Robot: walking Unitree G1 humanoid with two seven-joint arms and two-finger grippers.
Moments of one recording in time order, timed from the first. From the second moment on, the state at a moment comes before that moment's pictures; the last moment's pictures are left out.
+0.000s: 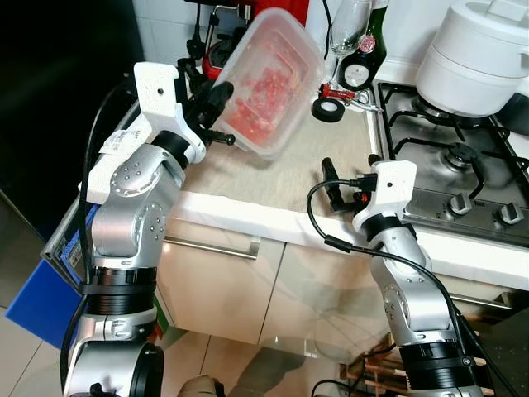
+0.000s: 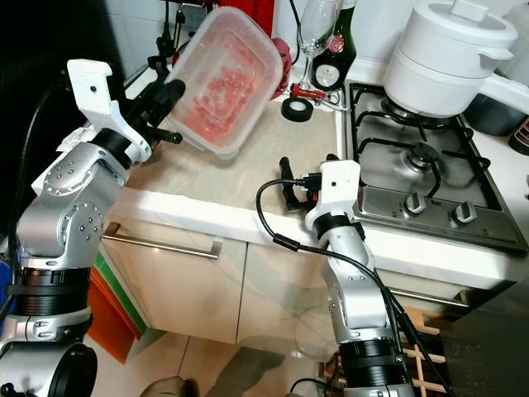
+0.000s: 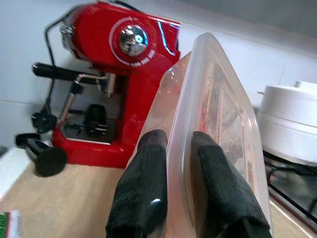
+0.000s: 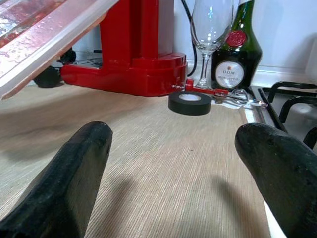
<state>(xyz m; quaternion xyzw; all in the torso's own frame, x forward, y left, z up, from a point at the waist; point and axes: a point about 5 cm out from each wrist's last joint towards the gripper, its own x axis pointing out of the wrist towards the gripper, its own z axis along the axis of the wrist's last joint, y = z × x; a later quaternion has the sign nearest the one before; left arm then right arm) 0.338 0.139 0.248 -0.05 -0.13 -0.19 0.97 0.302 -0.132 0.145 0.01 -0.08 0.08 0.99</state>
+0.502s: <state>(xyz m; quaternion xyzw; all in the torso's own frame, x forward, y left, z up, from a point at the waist) 0.343 0.139 0.241 -0.04 -0.14 -0.17 0.97 0.303 -0.133 0.148 0.01 -0.09 0.08 0.99</state>
